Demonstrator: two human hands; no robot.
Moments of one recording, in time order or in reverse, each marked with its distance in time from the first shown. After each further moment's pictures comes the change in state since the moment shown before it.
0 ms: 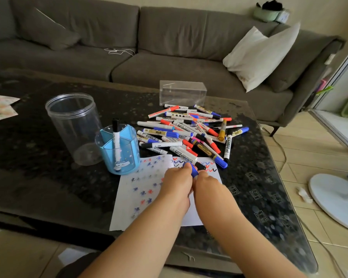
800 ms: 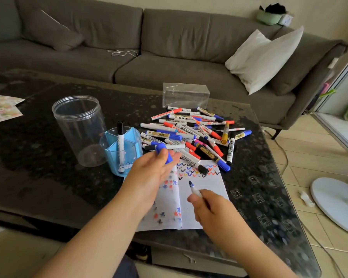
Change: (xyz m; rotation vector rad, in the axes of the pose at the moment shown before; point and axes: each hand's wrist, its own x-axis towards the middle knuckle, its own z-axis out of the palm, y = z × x) left_hand -0.032 0.039 -0.073 -0.163 -0.270 0.296; right_hand -0.038 0.007 -0.005 0.692 -0.092 -0.035
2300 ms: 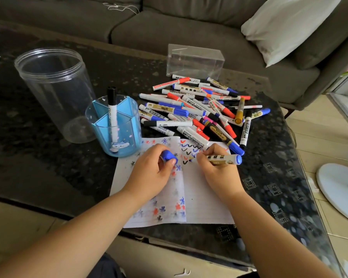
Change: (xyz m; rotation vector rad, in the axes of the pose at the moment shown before) left_hand 0.061 -0.083 -0.046 1.006 0.034 0.545; right_hand 0.107 0.060 0.025 0.328 0.281 -0.028
